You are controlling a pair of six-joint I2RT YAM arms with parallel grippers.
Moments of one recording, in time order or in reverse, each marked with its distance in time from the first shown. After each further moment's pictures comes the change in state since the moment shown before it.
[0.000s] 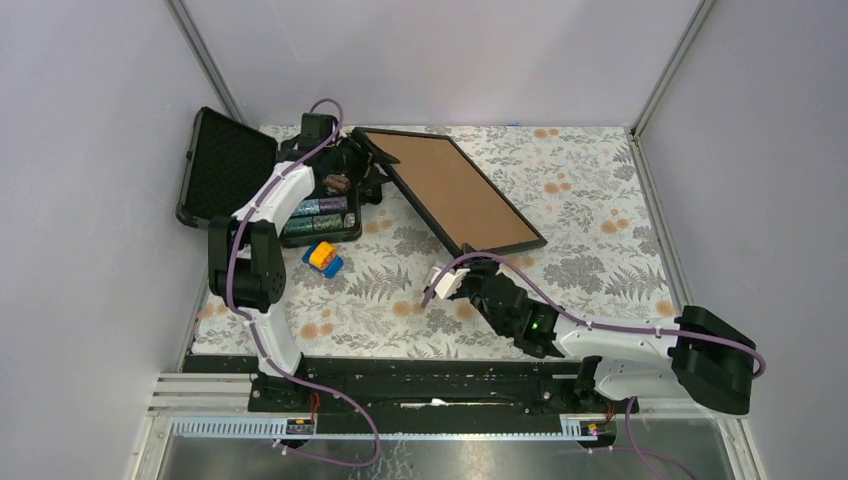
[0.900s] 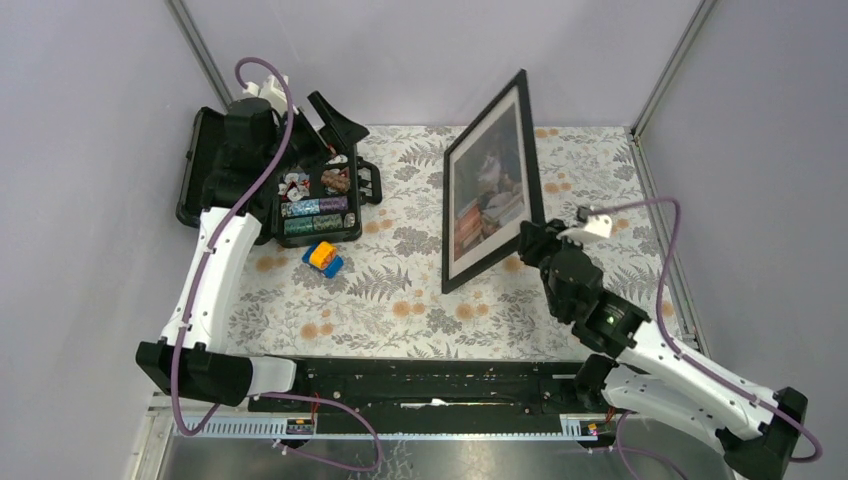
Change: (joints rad) left arm -0.001 -0.565 0.029 -0.148 -0.243 0.391; right arm -0.255 -0.406 0.224 -0.613 0.208 1.426
